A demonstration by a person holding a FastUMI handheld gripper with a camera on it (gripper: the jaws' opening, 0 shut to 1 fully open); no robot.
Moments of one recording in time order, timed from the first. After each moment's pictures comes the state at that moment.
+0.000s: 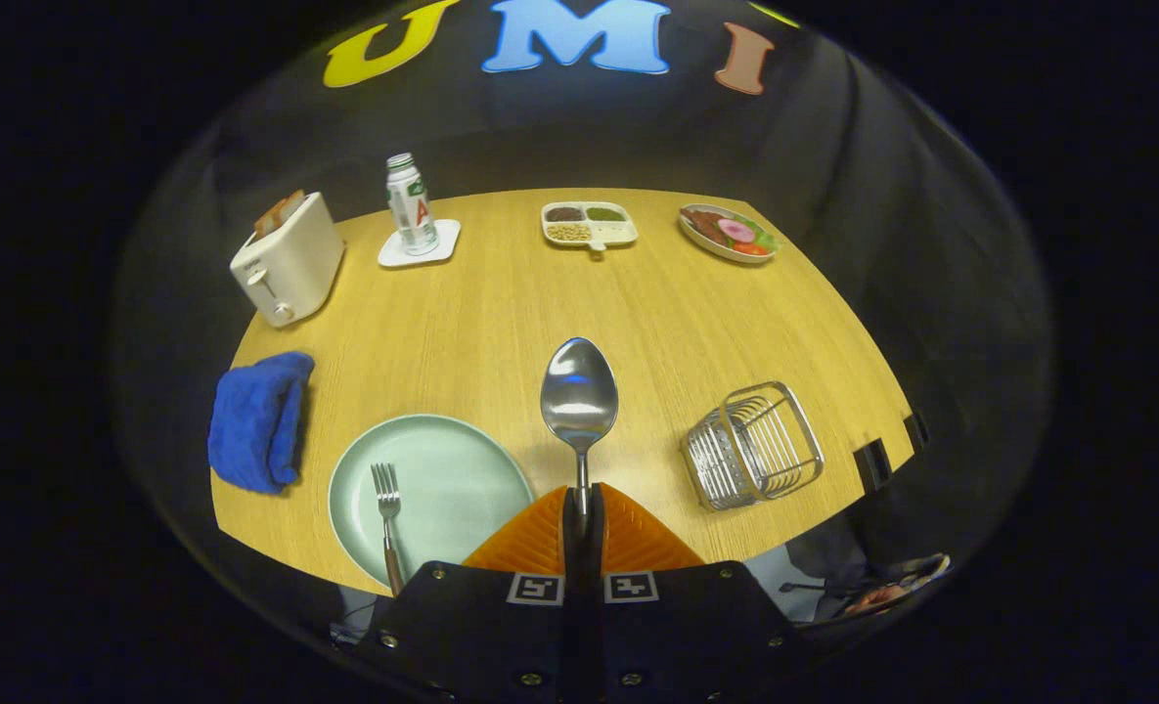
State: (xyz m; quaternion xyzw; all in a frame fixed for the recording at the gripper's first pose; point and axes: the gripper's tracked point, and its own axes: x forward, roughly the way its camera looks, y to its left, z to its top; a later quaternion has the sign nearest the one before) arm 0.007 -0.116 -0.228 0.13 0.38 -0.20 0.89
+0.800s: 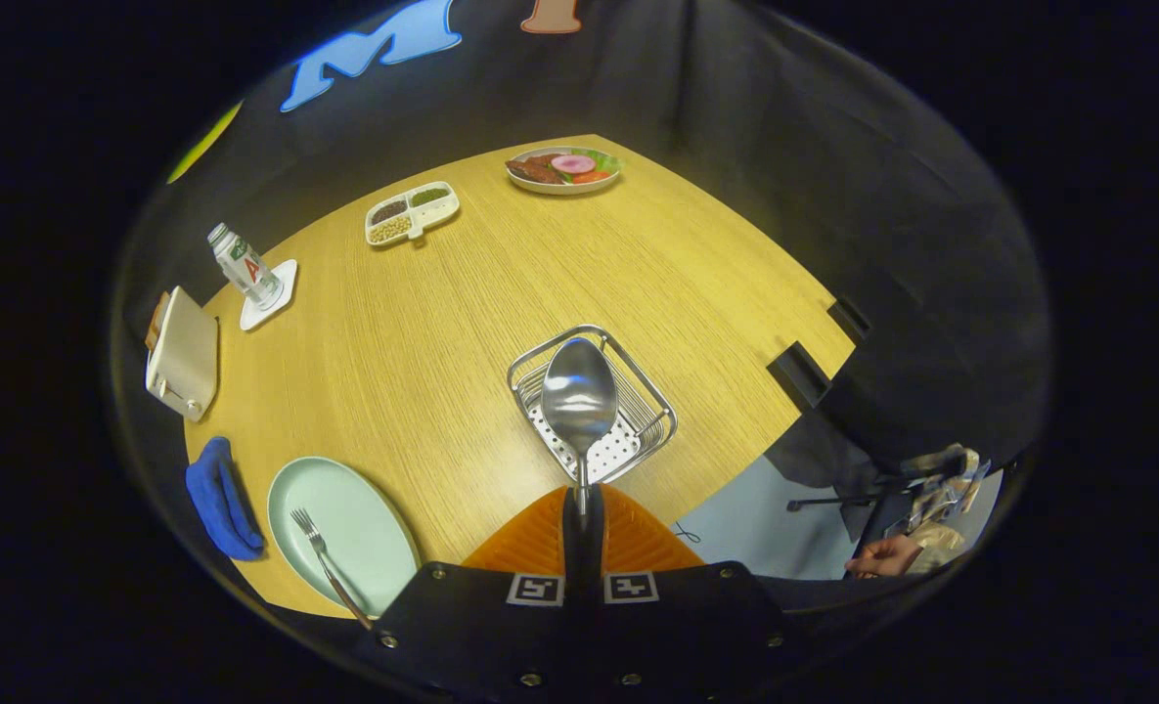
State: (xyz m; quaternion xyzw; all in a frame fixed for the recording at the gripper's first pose) arm -0.048 -0.201 -0.268 0.25 0.43 -0.30 0.81
